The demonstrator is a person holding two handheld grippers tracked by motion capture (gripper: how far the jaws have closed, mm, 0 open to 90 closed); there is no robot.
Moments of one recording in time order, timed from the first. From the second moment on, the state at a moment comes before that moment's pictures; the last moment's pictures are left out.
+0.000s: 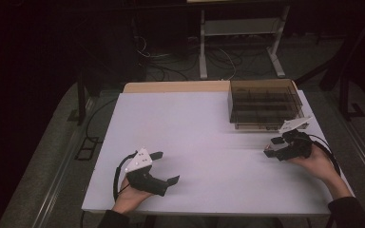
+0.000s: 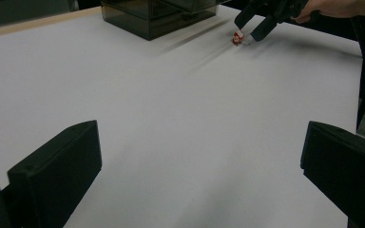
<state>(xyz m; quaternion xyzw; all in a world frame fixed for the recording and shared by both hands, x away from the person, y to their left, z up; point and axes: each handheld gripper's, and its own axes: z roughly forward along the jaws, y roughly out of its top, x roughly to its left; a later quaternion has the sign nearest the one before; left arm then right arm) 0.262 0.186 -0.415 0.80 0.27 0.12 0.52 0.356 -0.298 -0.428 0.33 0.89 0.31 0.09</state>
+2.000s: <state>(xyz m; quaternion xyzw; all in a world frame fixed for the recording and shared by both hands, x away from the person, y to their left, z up) 0.262 0.185 -0.416 0.80 0.26 0.12 0.52 0.351 -0.294 -0.426 0.34 0.88 0.32 0.09</state>
